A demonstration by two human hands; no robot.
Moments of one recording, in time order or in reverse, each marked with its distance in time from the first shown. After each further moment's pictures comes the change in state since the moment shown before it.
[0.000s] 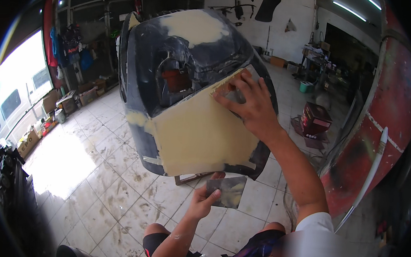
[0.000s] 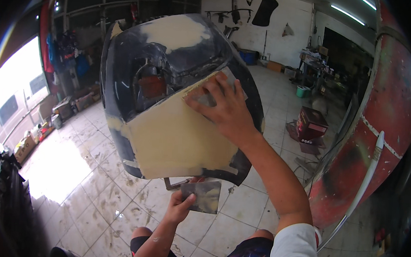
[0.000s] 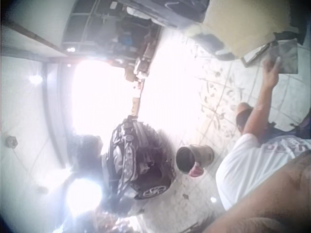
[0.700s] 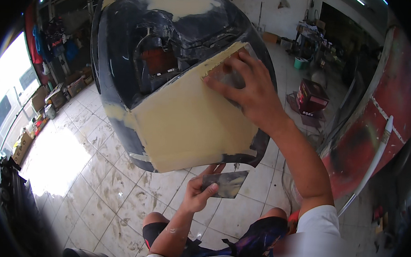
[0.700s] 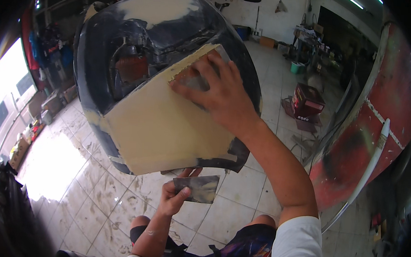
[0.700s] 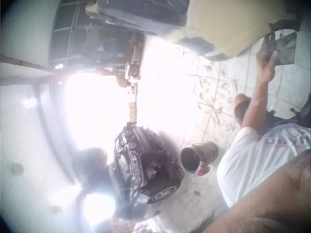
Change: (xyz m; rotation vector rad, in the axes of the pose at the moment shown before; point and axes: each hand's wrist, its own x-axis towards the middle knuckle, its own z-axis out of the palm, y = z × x) left_hand 0.011 0.008 -0.002 -0.010 -0.109 0.092; right_hand -0.005 0.001 0.007 0.105 0.016 -0.037
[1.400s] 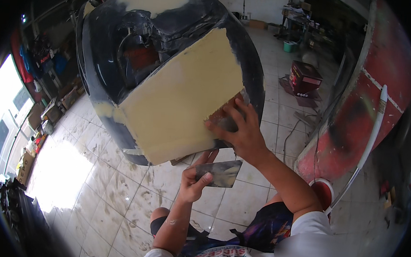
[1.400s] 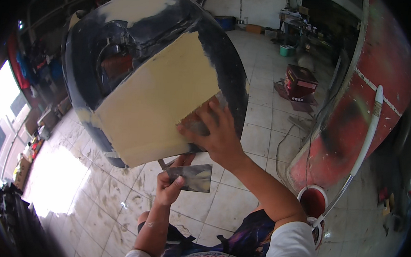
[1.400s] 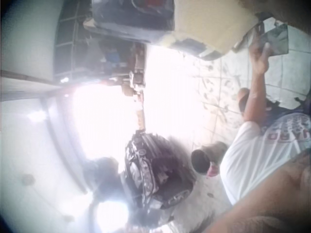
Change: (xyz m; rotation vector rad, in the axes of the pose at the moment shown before) left_hand -0.003 0.009 -0.004 -0.042 -0.026 -0.004; right_hand -0.126 -0.086 0.017 0.073 -0.086 0.274
